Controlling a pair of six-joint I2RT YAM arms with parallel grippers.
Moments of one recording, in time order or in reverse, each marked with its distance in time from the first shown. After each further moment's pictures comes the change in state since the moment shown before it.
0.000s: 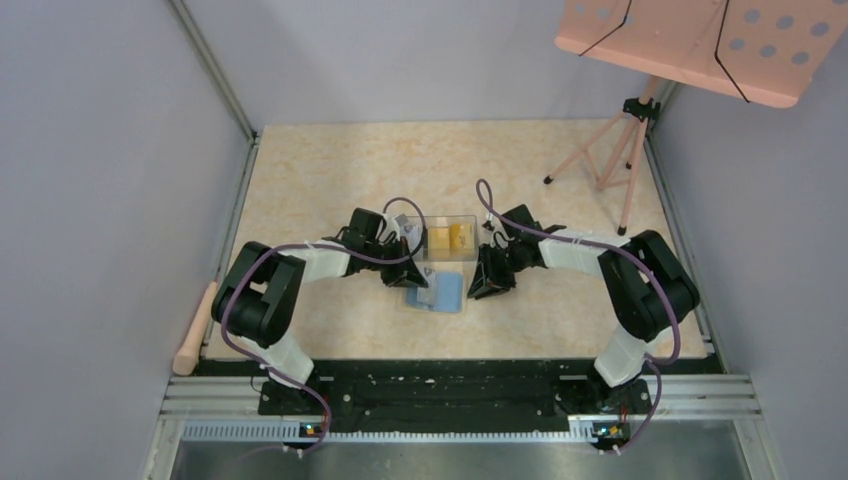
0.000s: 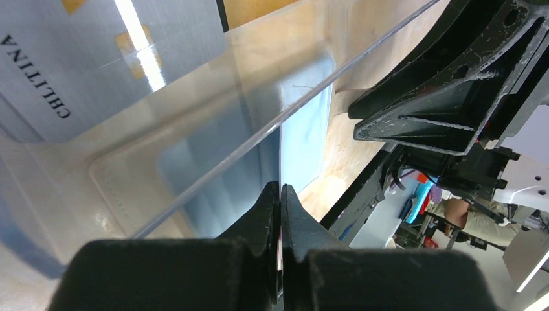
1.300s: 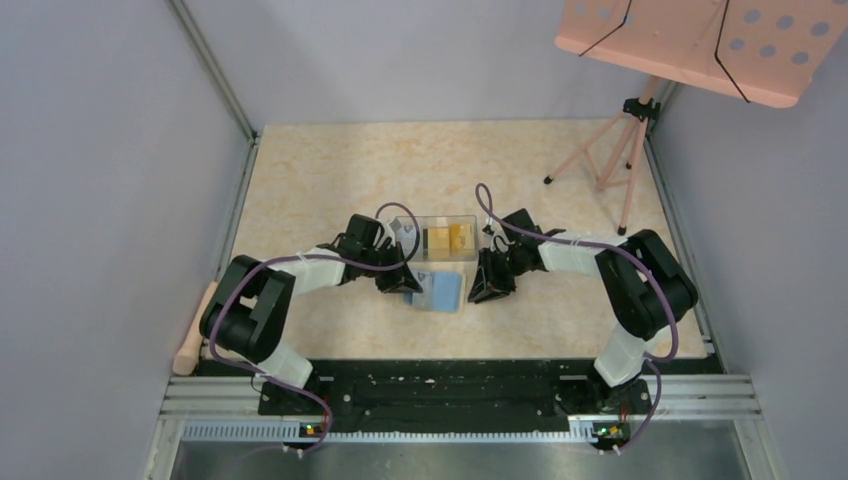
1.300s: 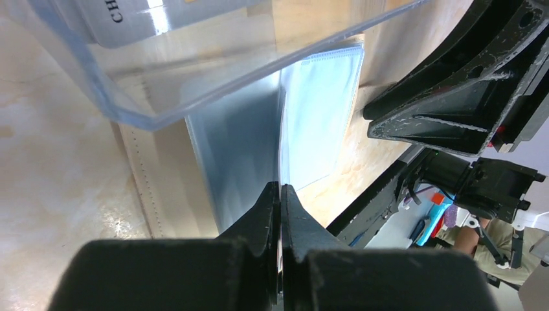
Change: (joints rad) left arm -0.024 -0.099 -0.061 -0.045 -0.123 -0.034; right arm 0.000 0.012 -0.029 0.039 -0.027 0.000
